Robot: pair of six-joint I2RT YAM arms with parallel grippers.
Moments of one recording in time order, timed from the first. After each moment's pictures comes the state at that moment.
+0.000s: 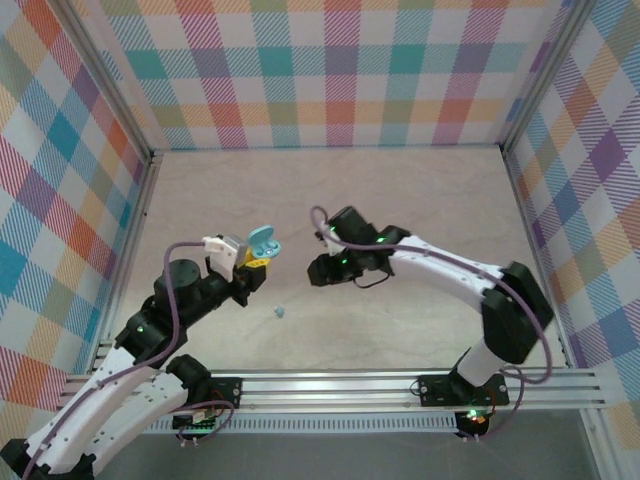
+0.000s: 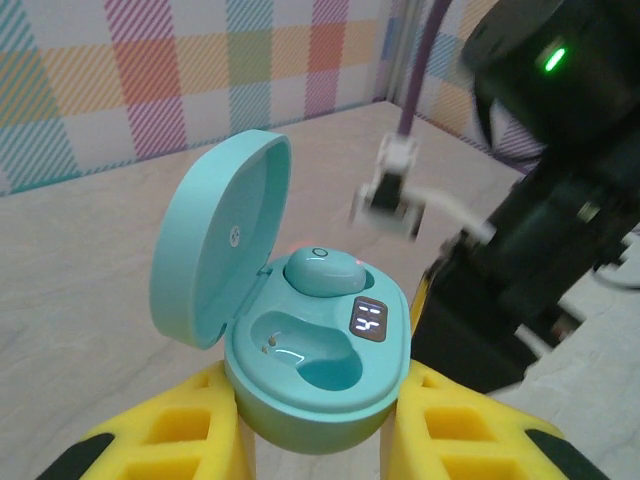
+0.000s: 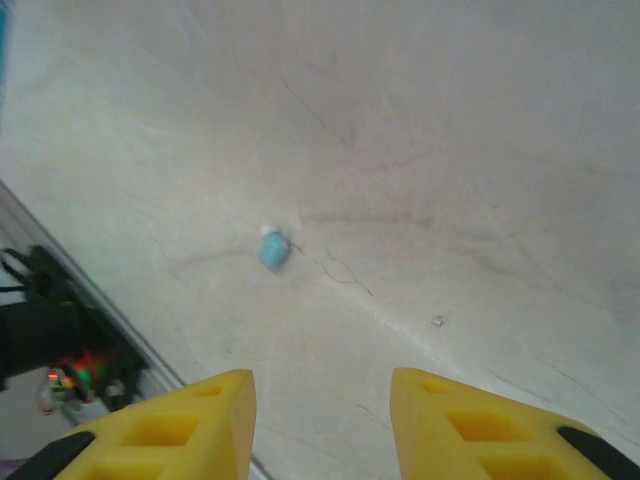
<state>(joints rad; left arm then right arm) -0.62 0.52 0.65 -0.37 0.07 -0.08 0.84 1.62 1.17 -0.58 -0.35 0.50</state>
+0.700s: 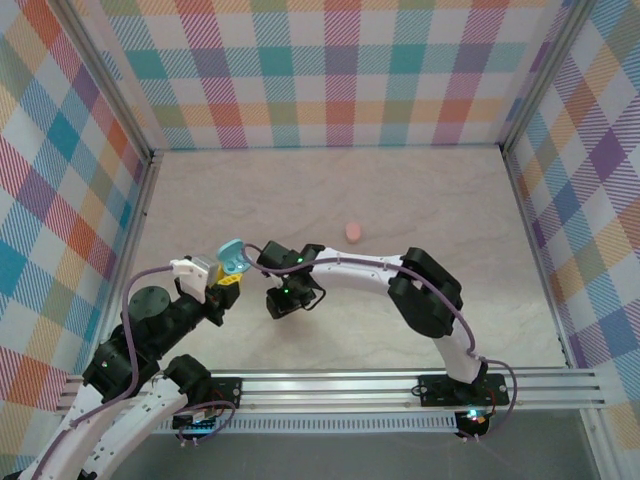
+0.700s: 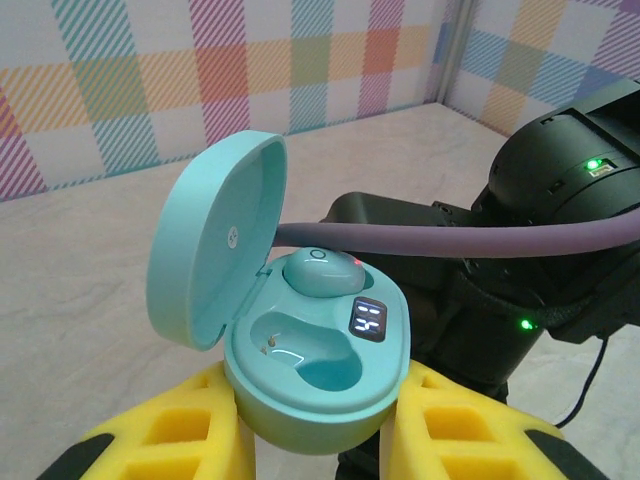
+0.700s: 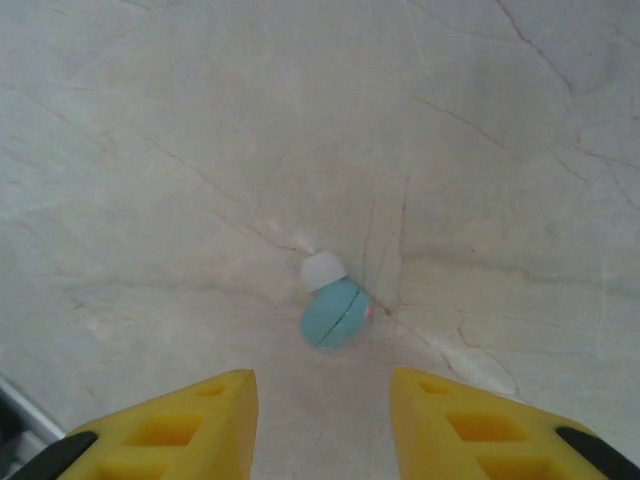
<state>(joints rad) -0.62 0.30 0.68 -0.64 -0.04 -0.07 1.09 2.08 1.56 -0.75 -0.18 0.50</state>
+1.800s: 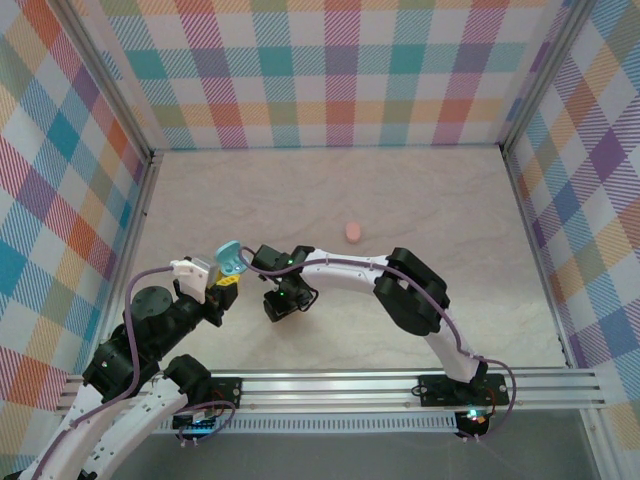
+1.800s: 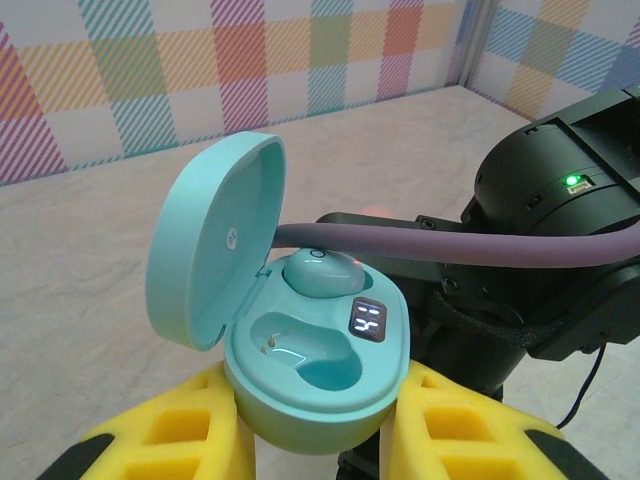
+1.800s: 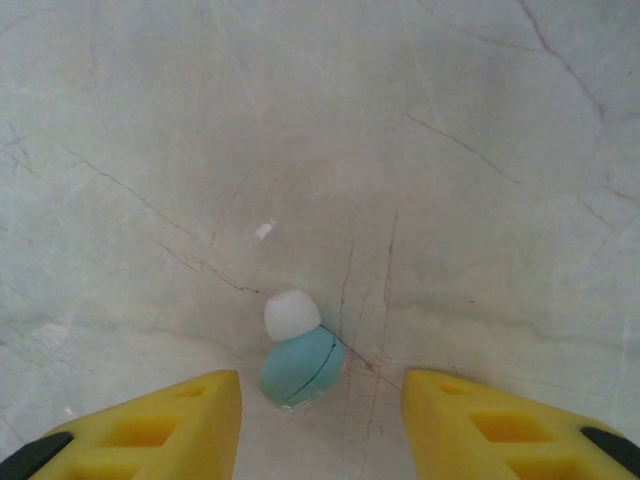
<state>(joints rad) -0.62 0.30 0.68 -0.67 -0.07 -0.07 1.10 2.17 1.63 -0.80 -0.16 0.47</state>
